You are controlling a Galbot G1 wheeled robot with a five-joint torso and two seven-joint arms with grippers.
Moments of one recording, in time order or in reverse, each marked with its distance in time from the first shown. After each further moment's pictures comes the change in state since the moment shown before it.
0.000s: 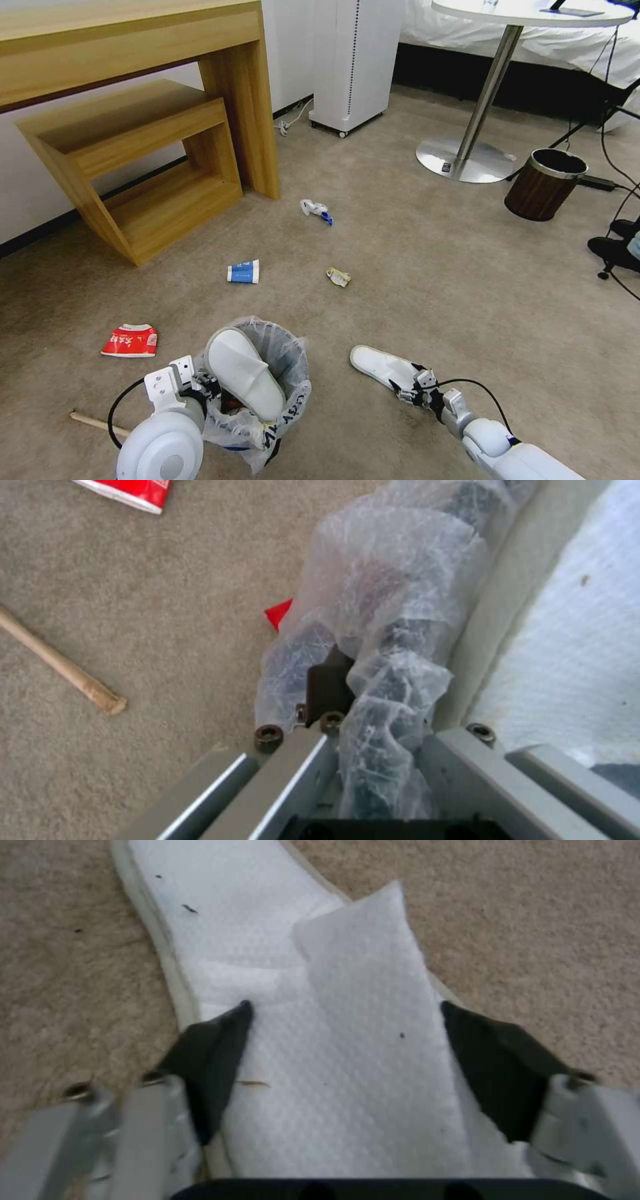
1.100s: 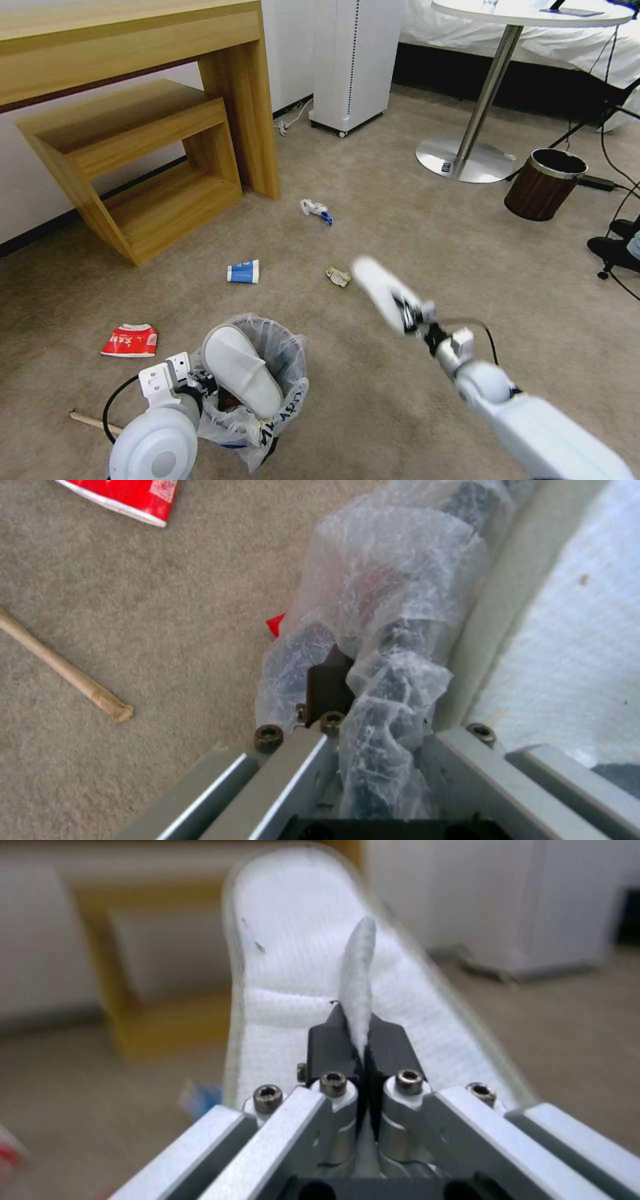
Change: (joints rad) left arm -0.010 0.050 -0.024 -0.042 -0.085 0.003 -0.040; right arm 0.120 -0.074 0.103 0.584 0.277 0.035 0.065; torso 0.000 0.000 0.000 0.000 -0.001
